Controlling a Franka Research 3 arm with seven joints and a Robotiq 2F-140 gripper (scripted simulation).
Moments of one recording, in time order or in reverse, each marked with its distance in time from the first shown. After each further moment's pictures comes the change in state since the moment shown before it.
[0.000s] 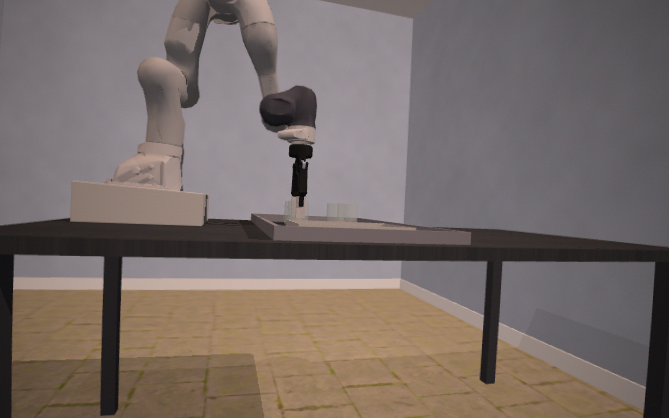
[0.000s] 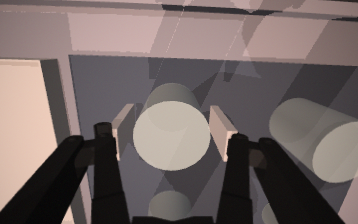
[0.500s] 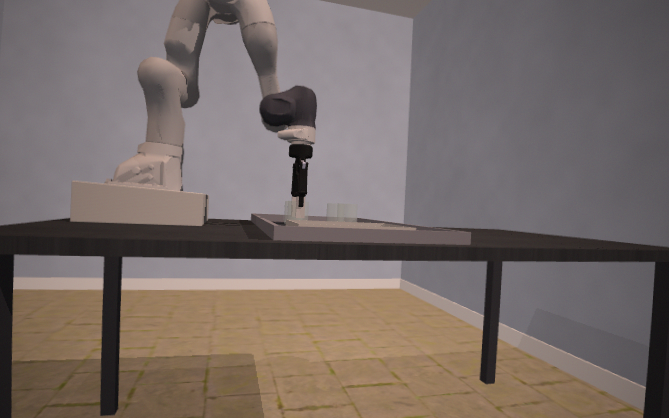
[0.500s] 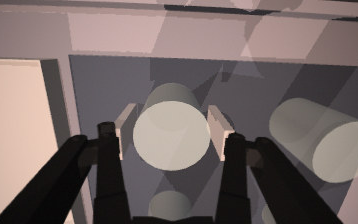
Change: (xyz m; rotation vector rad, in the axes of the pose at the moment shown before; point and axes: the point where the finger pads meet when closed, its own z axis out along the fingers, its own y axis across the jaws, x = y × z) arm 0.000 0.000 0.000 0.000 0.000 0.000
